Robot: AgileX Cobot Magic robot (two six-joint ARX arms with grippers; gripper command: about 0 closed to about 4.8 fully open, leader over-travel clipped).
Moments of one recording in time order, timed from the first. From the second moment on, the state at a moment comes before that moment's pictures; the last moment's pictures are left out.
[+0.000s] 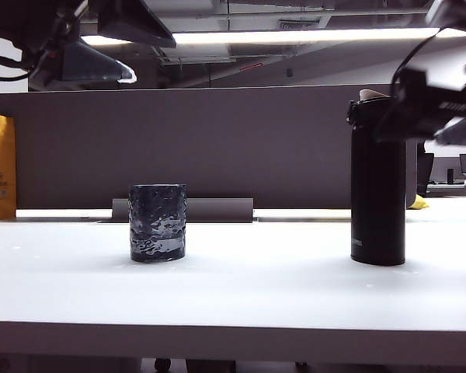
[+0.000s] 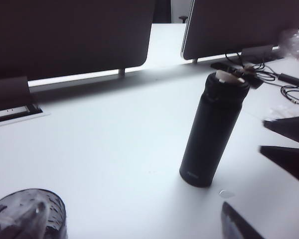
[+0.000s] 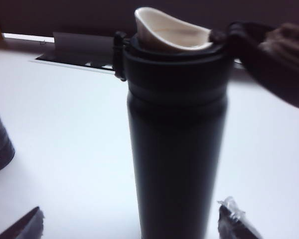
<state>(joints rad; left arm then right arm) -0.46 1.07 0.55 0.44 0.33 -0.06 0.32 1.17 0.30 0.73 -0.05 0.03</state>
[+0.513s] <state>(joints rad) -0.46 1.07 0.55 0.41 0.33 -0.06 0.31 1.57 0.40 1.09 0.07 0.03</state>
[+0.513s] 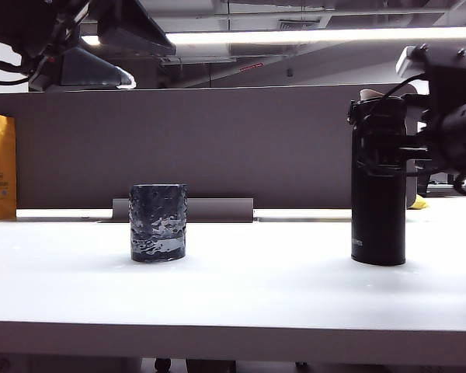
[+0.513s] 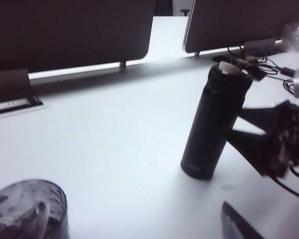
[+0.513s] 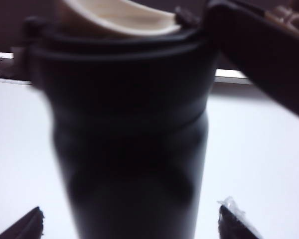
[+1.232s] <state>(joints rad) -0.46 1.07 0.55 0.32 0.33 -0.06 0.31 1.72 0.52 1.10 0.12 0.03</state>
